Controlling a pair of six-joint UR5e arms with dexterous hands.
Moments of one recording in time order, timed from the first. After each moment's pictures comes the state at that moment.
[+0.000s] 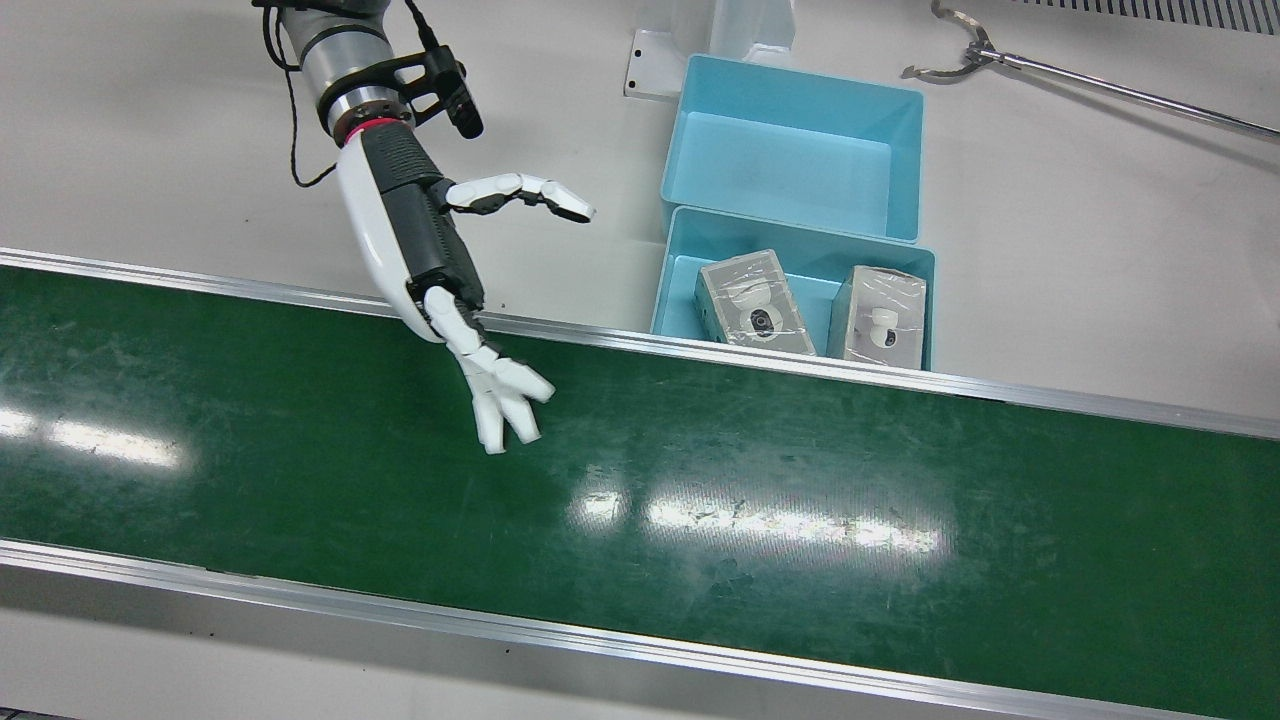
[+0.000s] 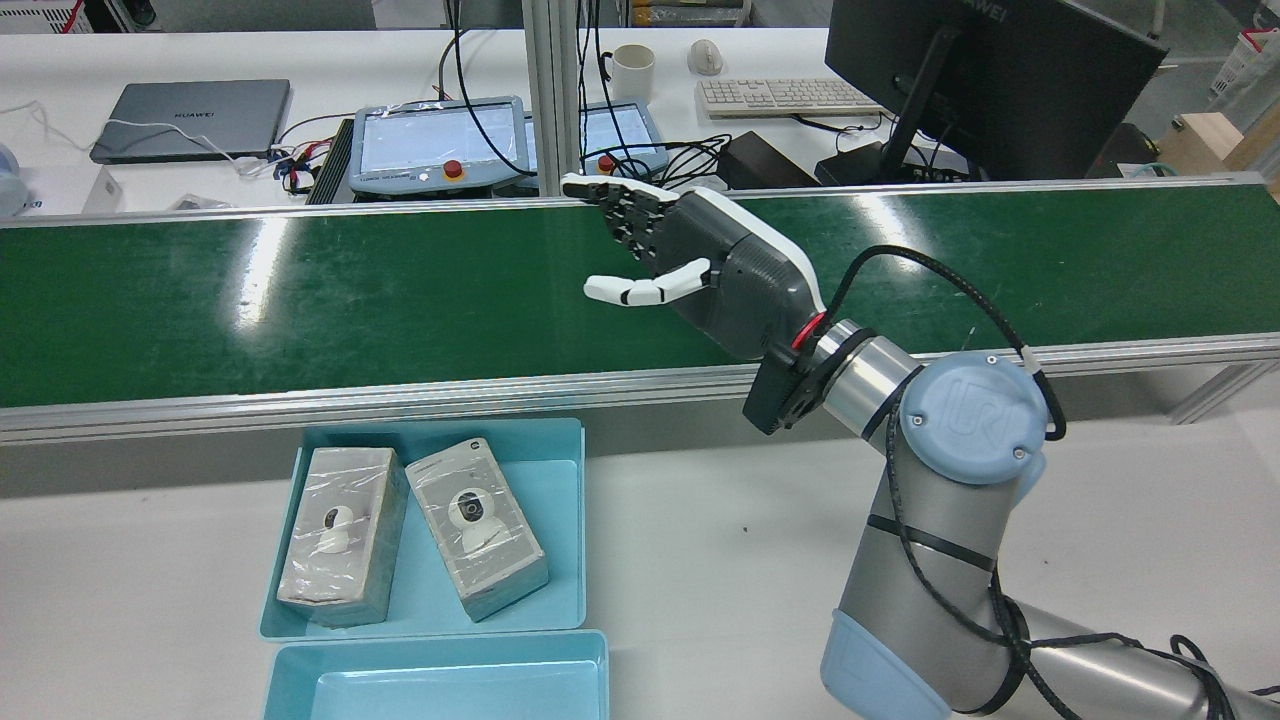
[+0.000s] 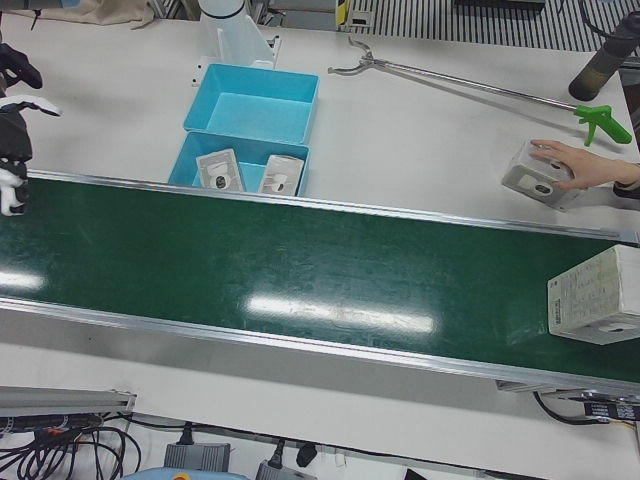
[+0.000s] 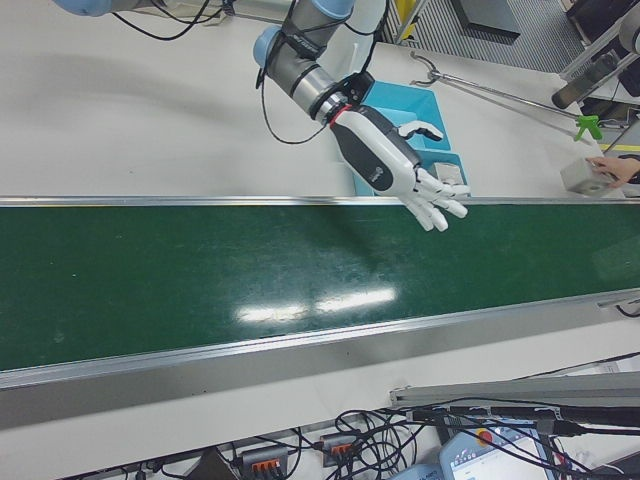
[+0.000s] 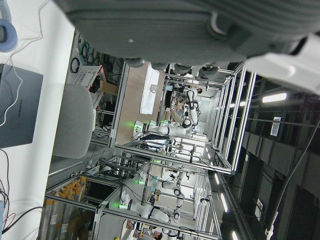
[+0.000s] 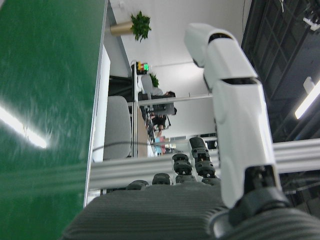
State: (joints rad) left arm -1.86 -1.90 -1.77 0.60 1.96 -0.16; right arm 0.70 -1.03 1.97 -3.68 -1.15 -0.13
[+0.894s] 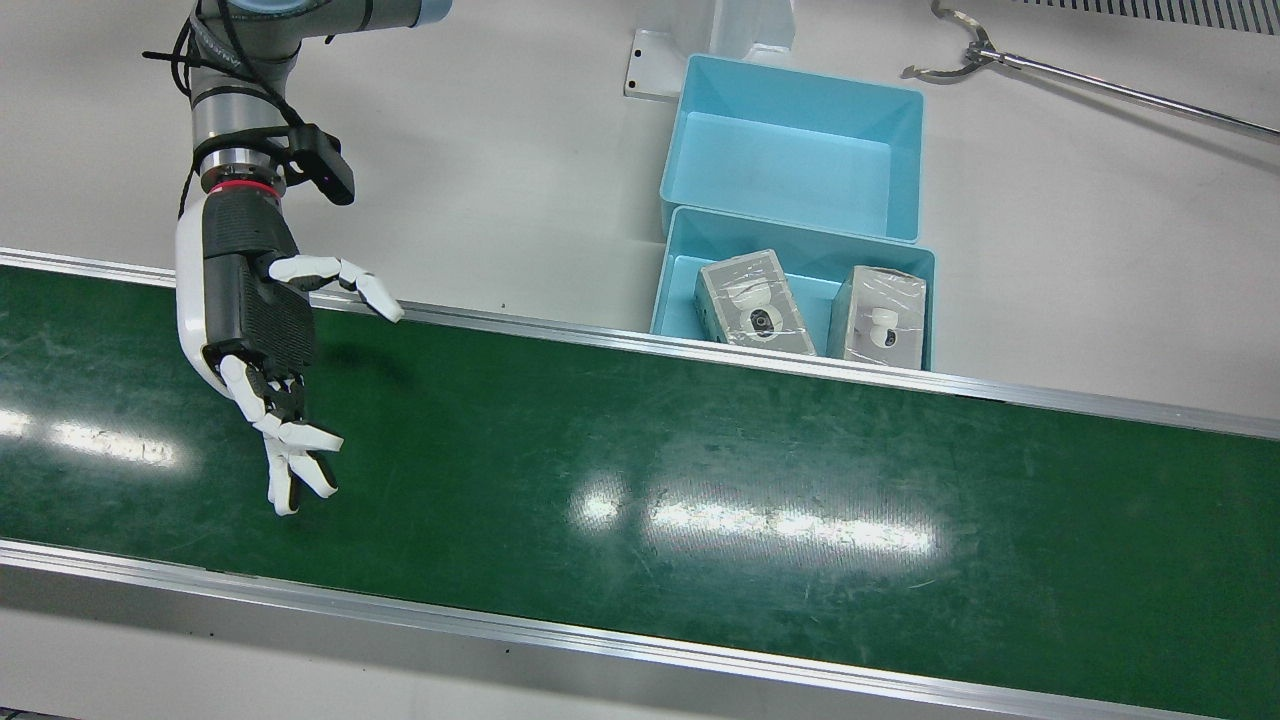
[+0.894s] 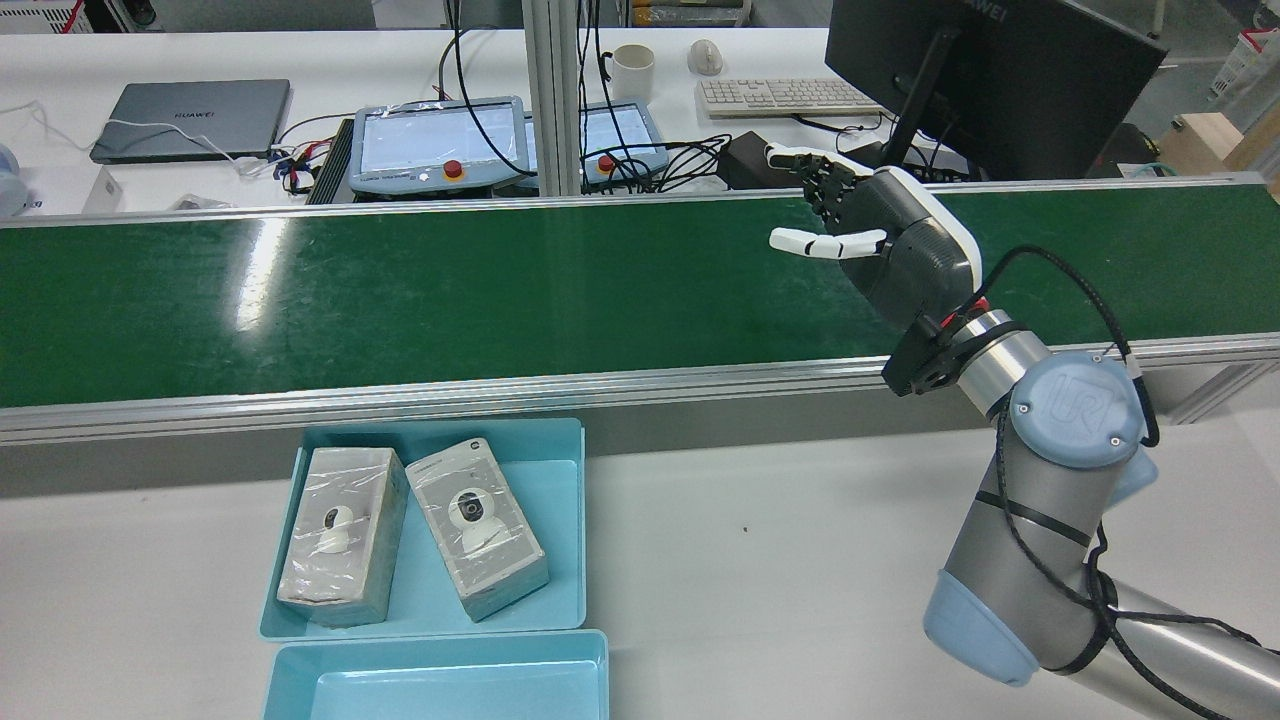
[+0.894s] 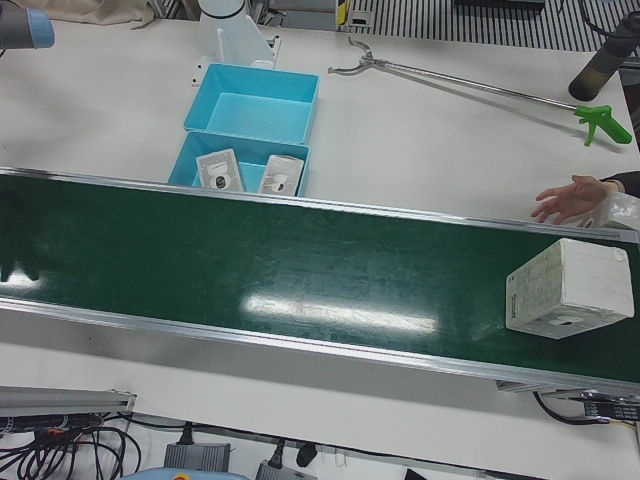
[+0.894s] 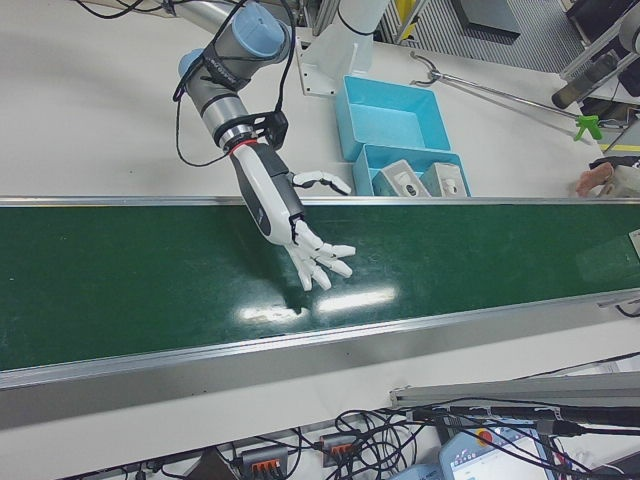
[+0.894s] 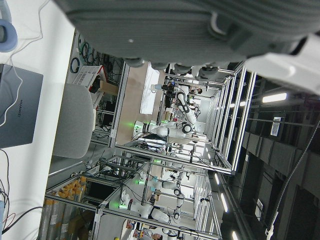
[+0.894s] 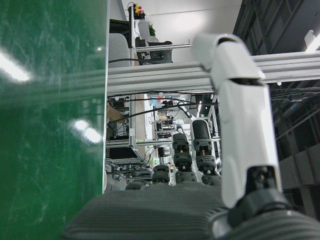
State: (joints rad) left arm -1.86 -1.90 -1.77 0.60 1.96 -0.16; right arm 0.78 -1.18 1.84 -3.52 -1.09 -0.07
